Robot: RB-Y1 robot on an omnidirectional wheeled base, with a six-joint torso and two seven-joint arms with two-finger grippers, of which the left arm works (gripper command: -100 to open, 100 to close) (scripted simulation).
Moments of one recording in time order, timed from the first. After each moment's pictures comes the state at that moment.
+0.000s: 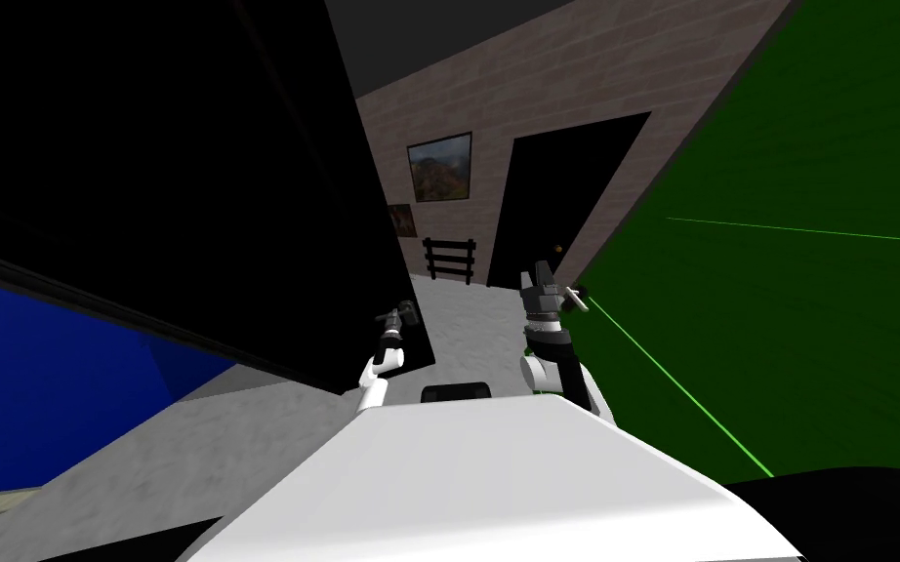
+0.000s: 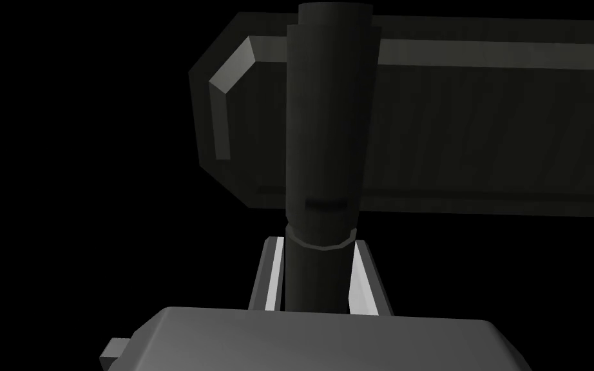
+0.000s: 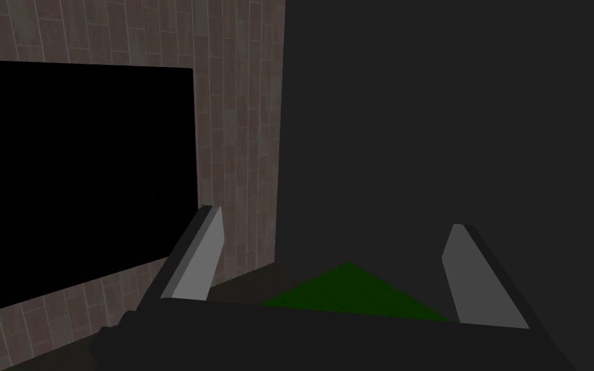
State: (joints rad) arm -0.03 0.05 0.18 -1.25 0.11 -0.27 -0.07
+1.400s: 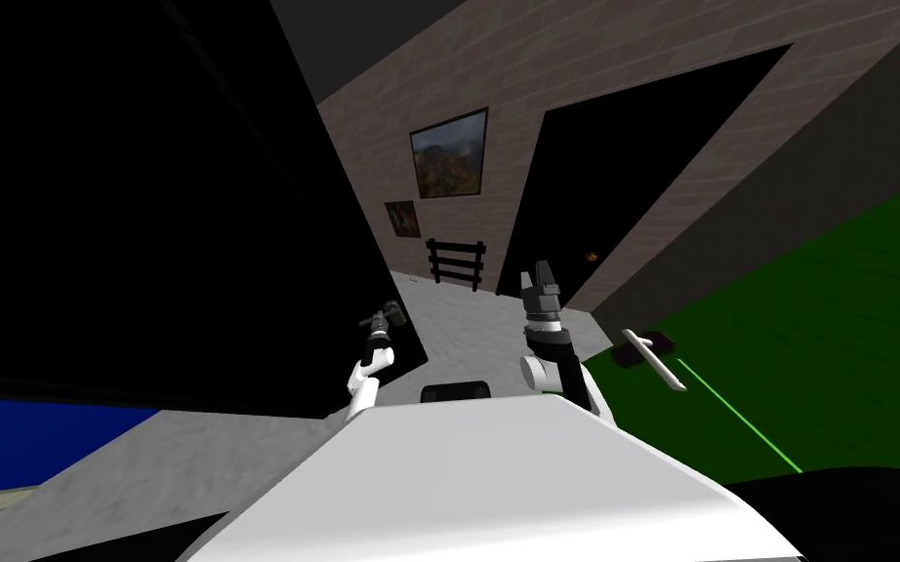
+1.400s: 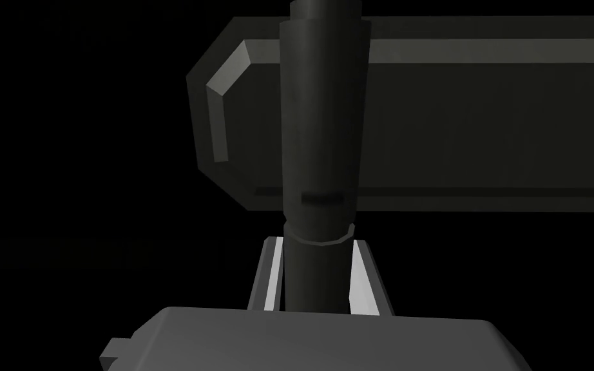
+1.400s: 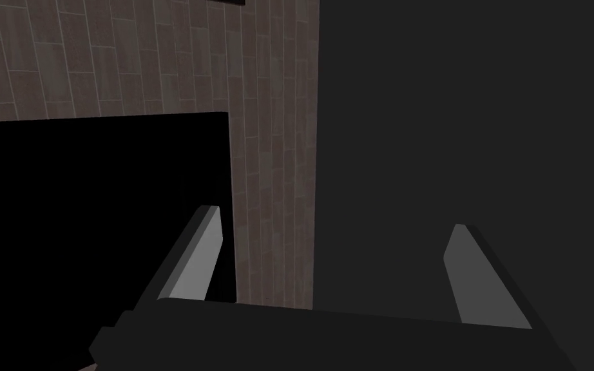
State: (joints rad) arm -0.06 0.06 0.33 -1.22 0.13 -0.27 -0.10
